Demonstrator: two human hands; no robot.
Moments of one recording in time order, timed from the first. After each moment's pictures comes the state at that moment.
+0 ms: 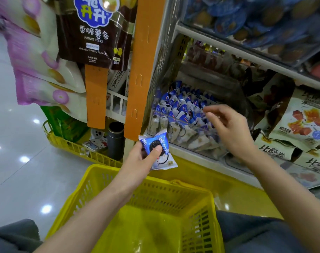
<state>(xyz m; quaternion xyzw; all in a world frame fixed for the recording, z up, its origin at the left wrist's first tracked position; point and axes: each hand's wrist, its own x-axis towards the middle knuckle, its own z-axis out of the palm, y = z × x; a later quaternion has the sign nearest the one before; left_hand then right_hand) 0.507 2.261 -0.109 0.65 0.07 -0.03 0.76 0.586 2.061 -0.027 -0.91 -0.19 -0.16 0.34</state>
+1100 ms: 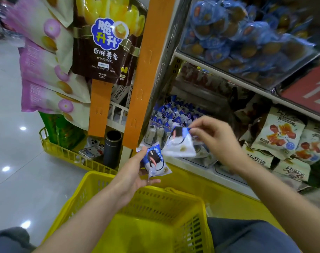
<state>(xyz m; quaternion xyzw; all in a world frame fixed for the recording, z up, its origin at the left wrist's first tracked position) 0.497 2.269 -0.095 0.48 0.15 -0.15 0.85 0.547 2.090 0.006 -0.89 -0.25 -0.10 0.36</state>
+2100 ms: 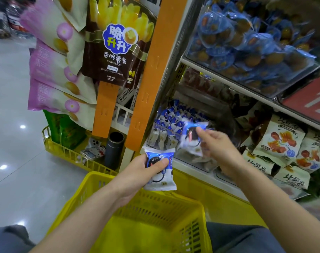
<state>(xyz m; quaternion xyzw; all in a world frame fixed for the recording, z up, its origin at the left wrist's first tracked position) 0.487 2.276 -0.083 0.62 -0.02 -0.14 0.77 0.553 2.092 -0.003 -0.85 0.03 0.07 0.52</state>
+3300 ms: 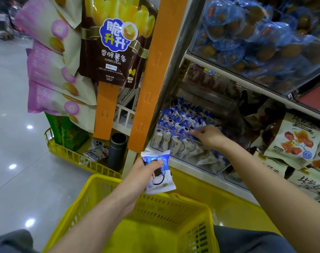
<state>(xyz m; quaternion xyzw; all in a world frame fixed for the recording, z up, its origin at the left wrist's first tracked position) 0.502 2.270 -0.099 0.57 0.13 -0.13 0.80 0.649 2.090 -0.034 -0.98 0.01 0.09 0.15</state>
